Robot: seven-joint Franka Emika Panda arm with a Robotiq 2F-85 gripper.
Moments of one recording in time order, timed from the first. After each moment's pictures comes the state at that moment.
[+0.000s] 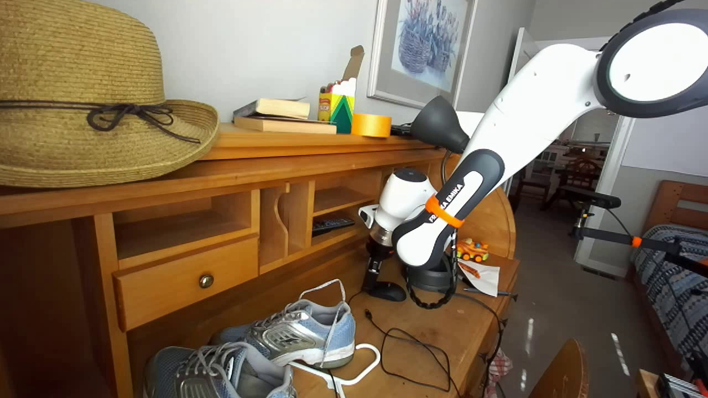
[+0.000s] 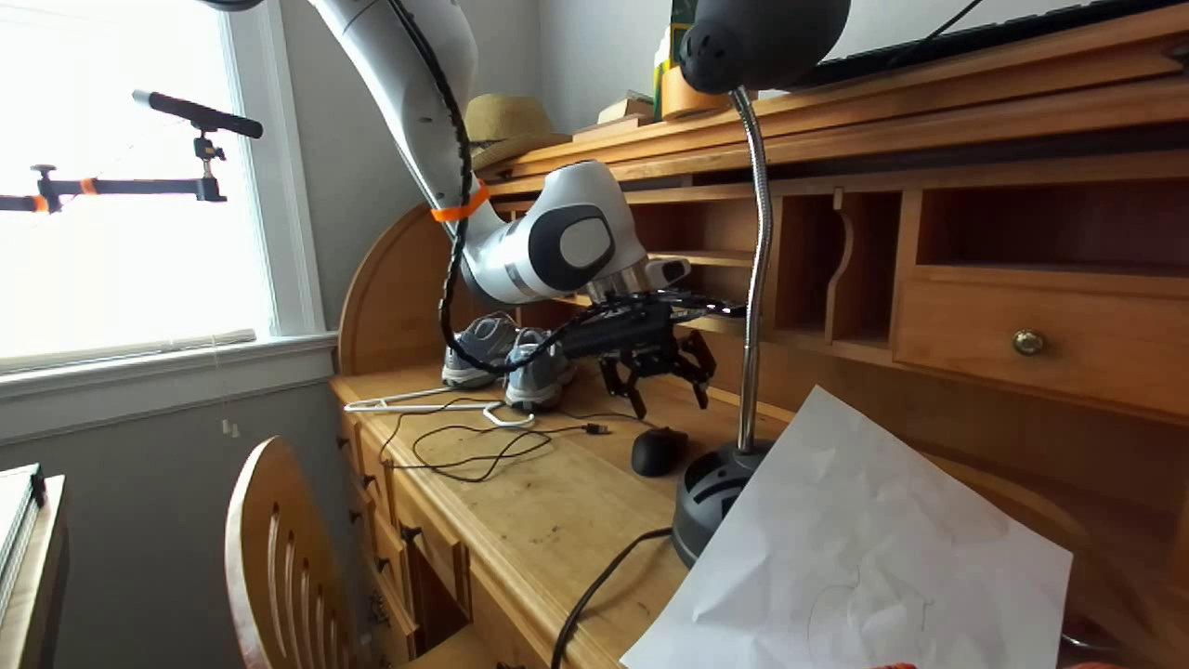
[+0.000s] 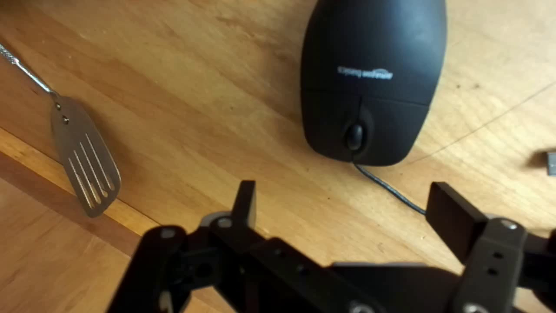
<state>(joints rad) -0.09 0.74 -0.14 -1.85 -0.26 2.96 -0.38</state>
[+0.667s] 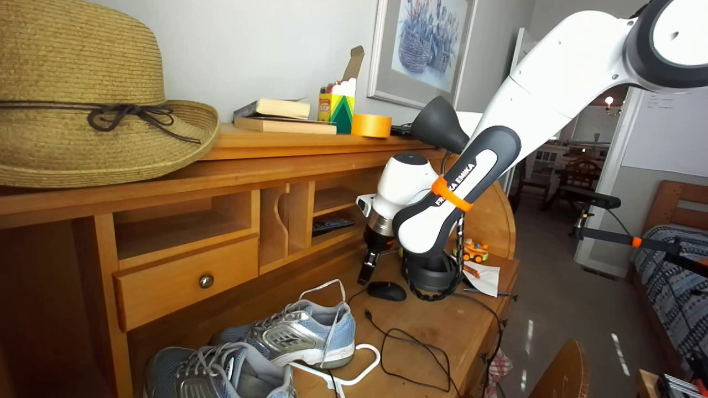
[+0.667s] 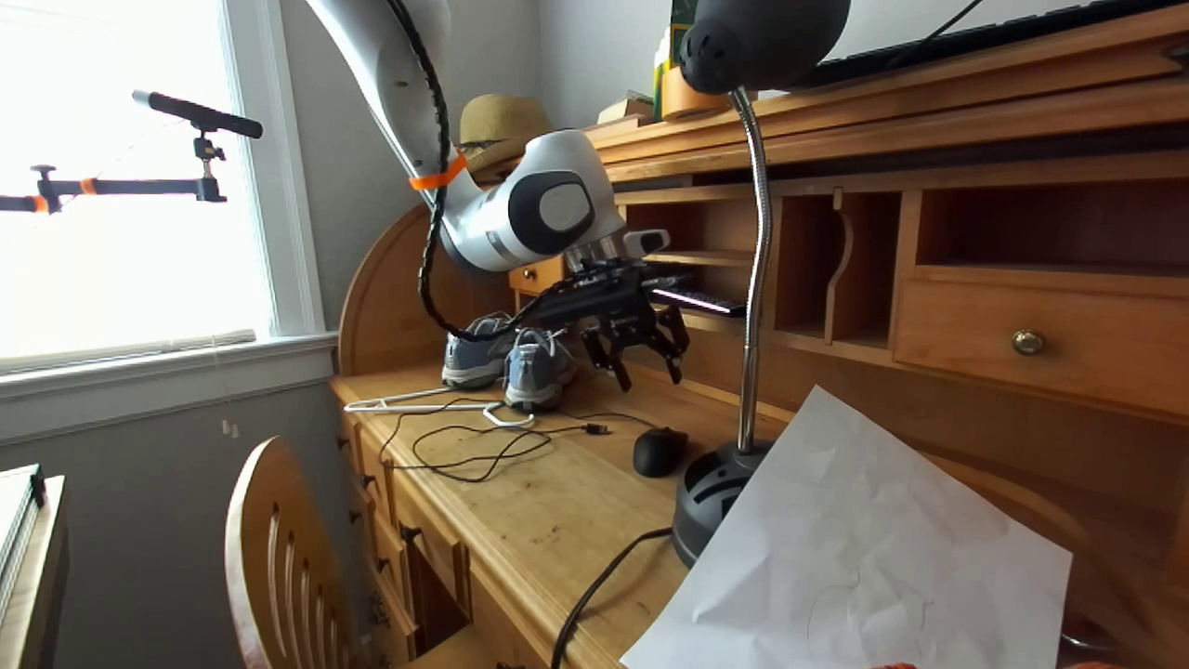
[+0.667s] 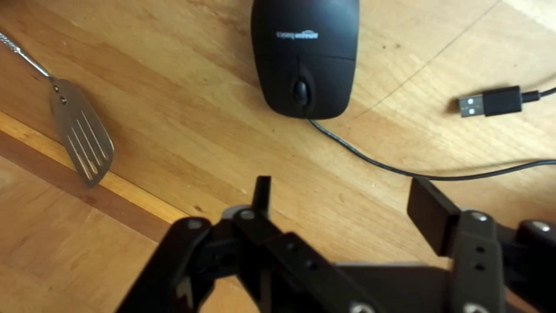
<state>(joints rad) -0.06 0.63 -0.13 -1.93 -0.26 2.91 -0.31</state>
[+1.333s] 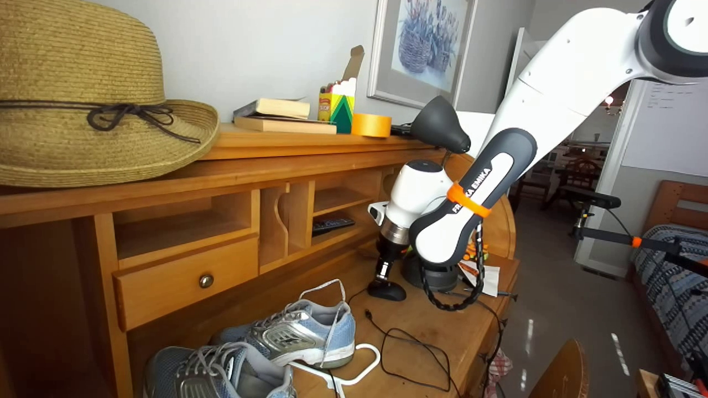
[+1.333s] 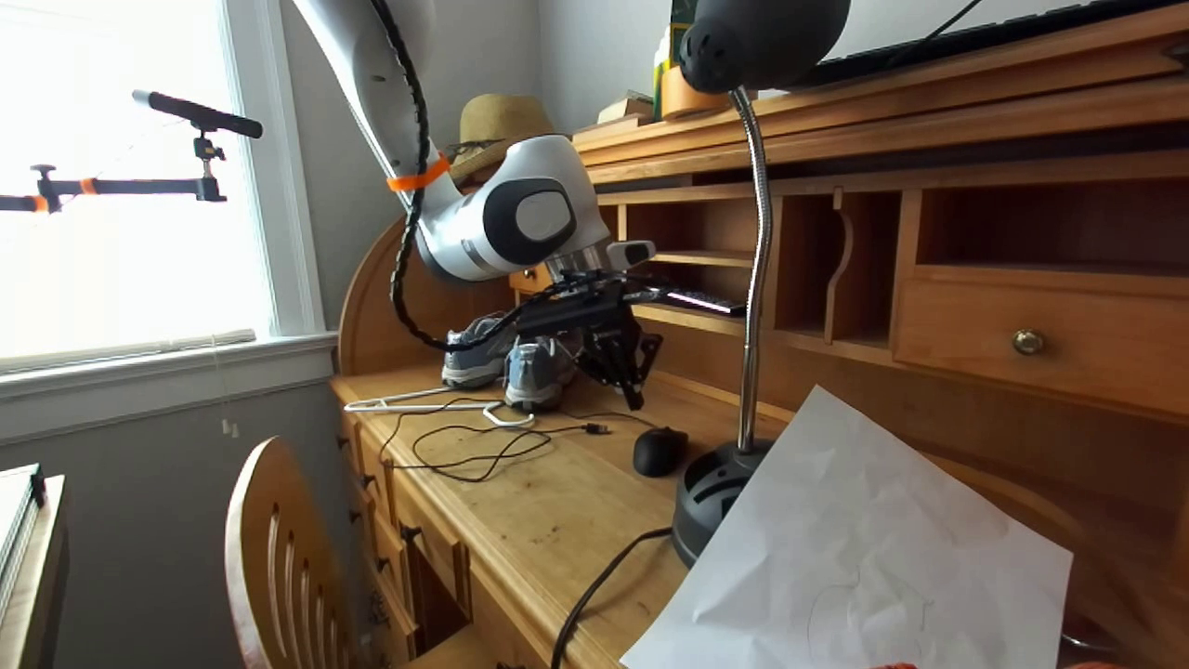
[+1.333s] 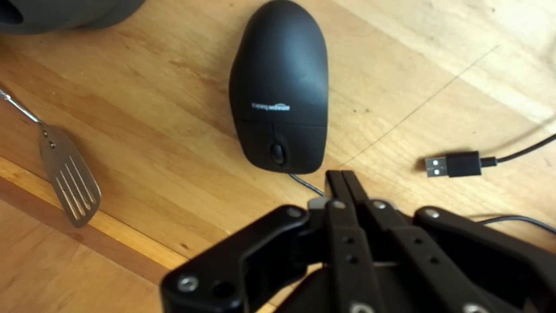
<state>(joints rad) -0.06 0.59 -0.14 -2.04 -0.27 2.96 -0.31</state>
